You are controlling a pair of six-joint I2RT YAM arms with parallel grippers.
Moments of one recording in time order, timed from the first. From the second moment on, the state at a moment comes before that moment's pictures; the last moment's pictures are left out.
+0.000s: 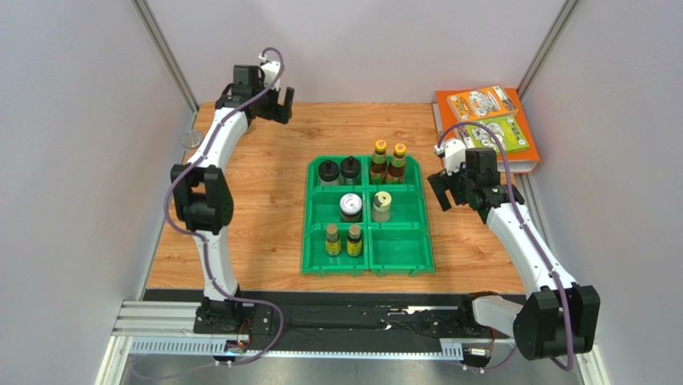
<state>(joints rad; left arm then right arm) -0.13 2.00 1.86 -0.48 0.22 0.21 0.13 1.16 0.93 -0.54 0.01 -0.40</state>
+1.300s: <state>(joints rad) 0.09 2.62 2.52 -0.56 -0.06 -0.08 0.14 1.17 0.93 -0.54 0.06 -0.41</state>
